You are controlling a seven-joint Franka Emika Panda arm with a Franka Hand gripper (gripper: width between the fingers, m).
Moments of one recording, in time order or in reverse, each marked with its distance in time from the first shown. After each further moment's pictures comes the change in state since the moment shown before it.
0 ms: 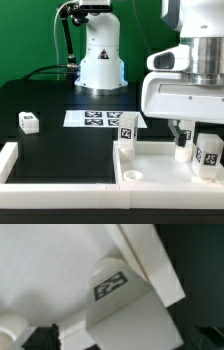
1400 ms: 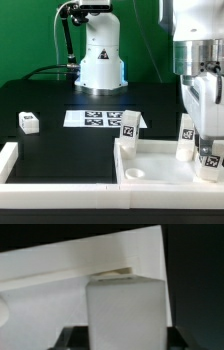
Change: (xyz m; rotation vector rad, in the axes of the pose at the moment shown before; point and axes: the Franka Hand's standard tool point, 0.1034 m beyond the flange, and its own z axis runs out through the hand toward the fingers) arm -0.009 0.004 0.002 0.044 -0.006 1.381
